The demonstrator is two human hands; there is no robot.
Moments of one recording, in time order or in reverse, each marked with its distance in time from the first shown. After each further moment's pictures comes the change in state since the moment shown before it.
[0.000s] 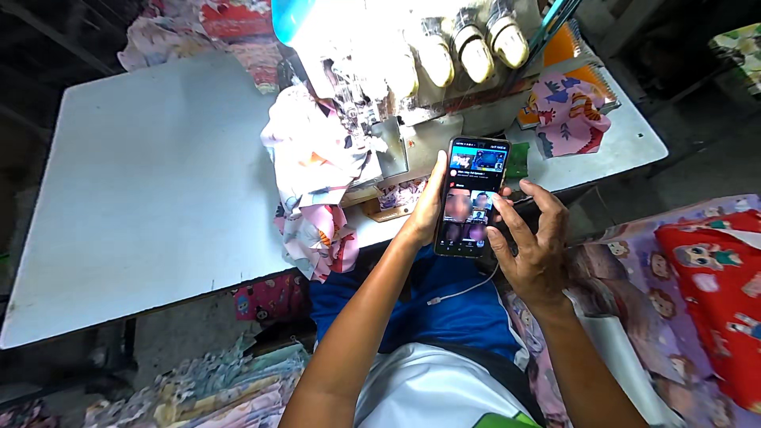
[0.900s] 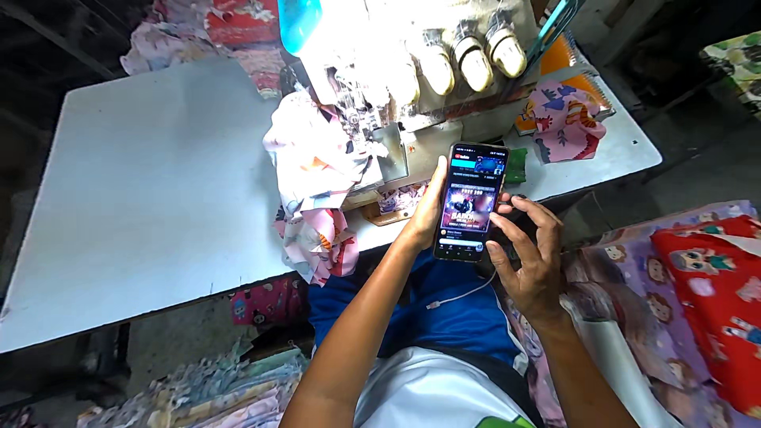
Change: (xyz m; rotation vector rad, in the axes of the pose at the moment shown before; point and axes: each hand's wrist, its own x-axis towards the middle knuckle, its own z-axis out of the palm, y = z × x) left_hand 0.000 0.001 0.001 -0.002 -0.015 0.000; right_hand -0.010 -0.002 -0.002 0.106 0.013 0.014
